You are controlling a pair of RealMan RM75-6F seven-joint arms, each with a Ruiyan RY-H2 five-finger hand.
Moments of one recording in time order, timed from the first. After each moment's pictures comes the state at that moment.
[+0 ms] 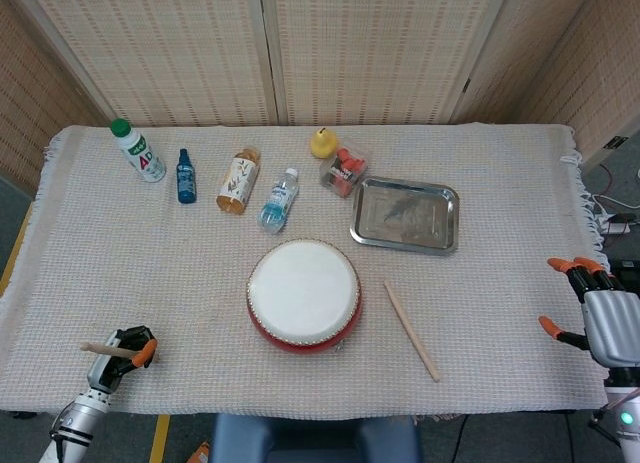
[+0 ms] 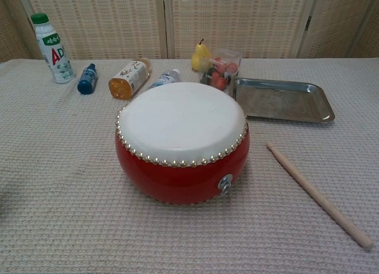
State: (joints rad) left arm -0.22 -1.56 0.09 -1.09 1.59 1.33 -1.43; right arm 0.09 -1.00 0.10 -1.78 -1.45 1.47 -0.05
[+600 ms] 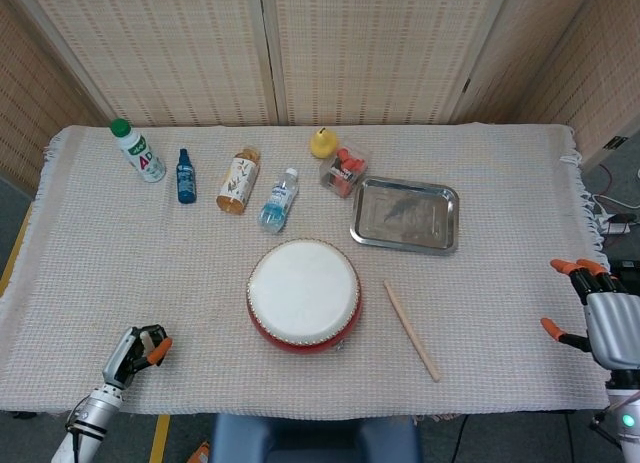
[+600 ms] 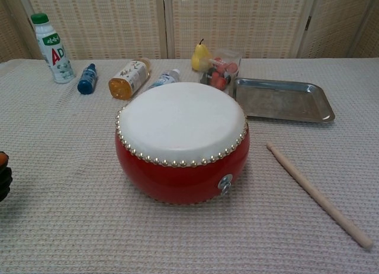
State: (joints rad) left arm -0.24 -1.60 0.08 -1.08 1.59 1.29 -1.40; right arm 0.09 -1.00 0.10 -1.78 -1.45 1.48 -0.05
